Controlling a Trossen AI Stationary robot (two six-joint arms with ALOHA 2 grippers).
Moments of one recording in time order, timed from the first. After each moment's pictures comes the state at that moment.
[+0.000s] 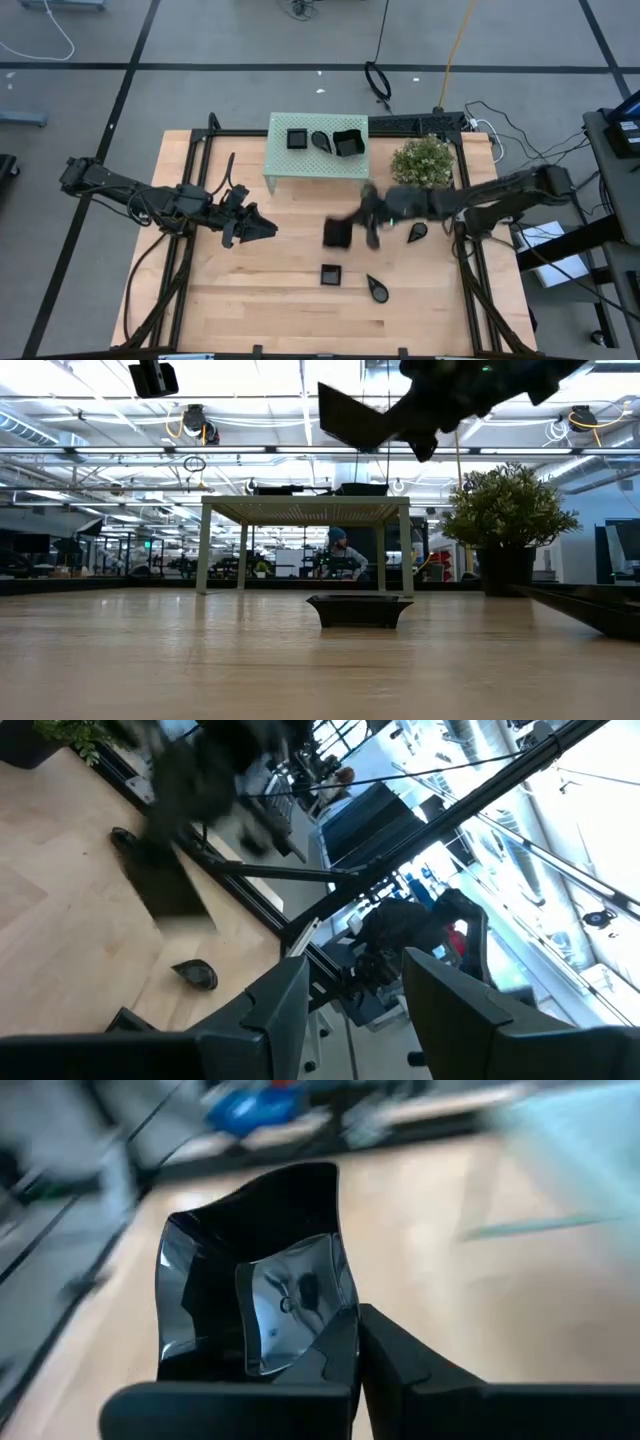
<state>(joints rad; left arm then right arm) -0.26 0.88 0.59 0.28 -0.03 -0.92 0.06 1.27 0.73 0.17 0.01 0.20</state>
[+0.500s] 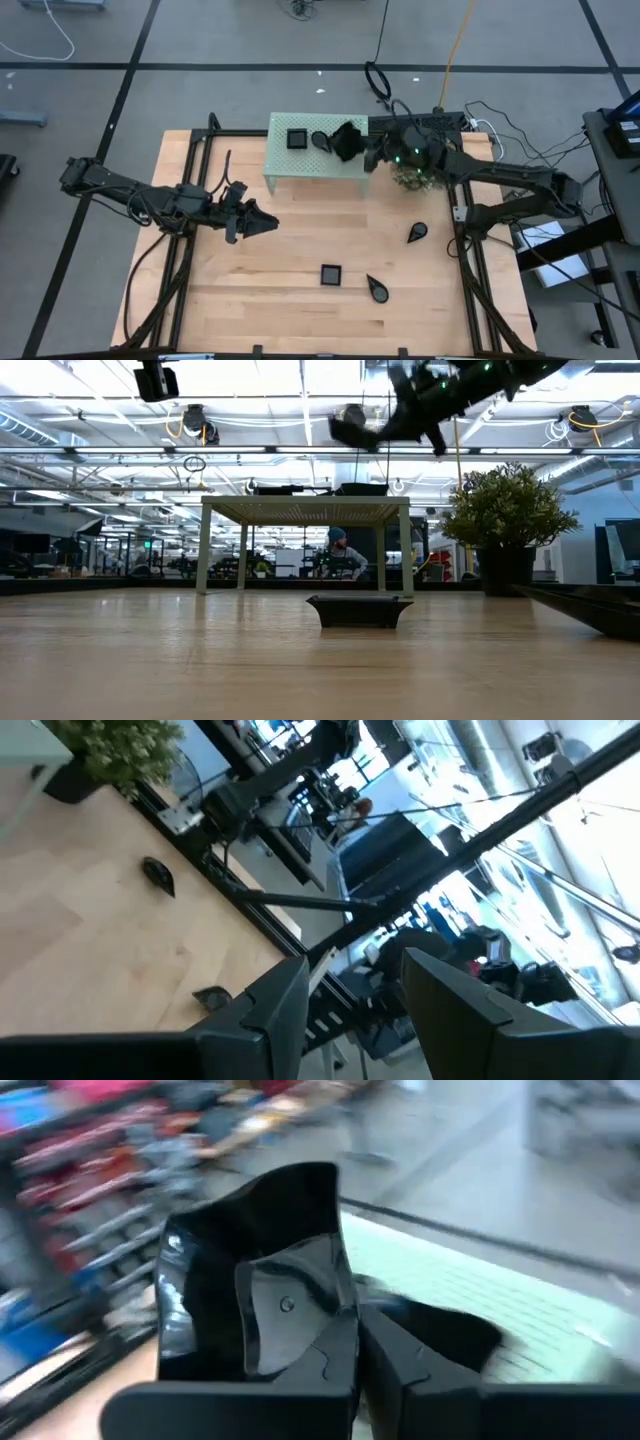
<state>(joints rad) -0.26 0.88 0.59 0.29 -0.12 -0.92 -0.38 1.20 0.88 0.08 0.20 0.41</state>
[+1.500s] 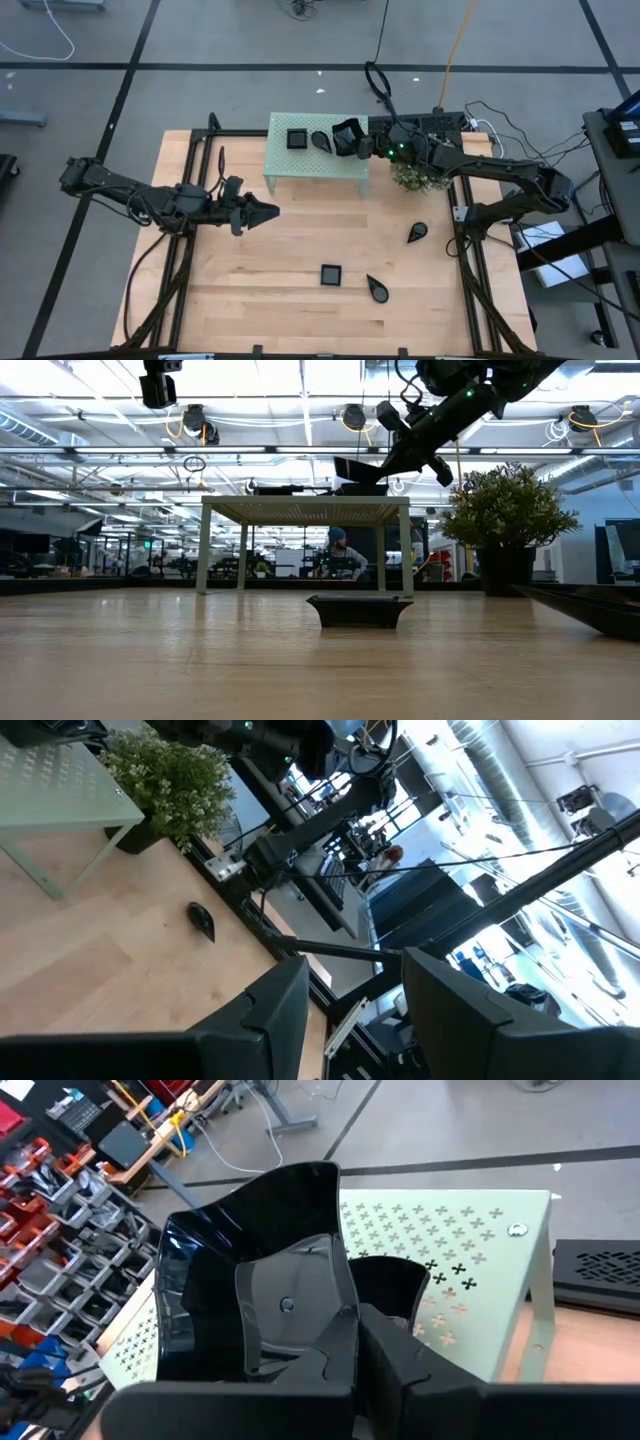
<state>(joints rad) -0.26 0.88 0.59 0.30 -0.29 -0.92 -0.44 1.31 0.89 0.01 0.26 0.72</state>
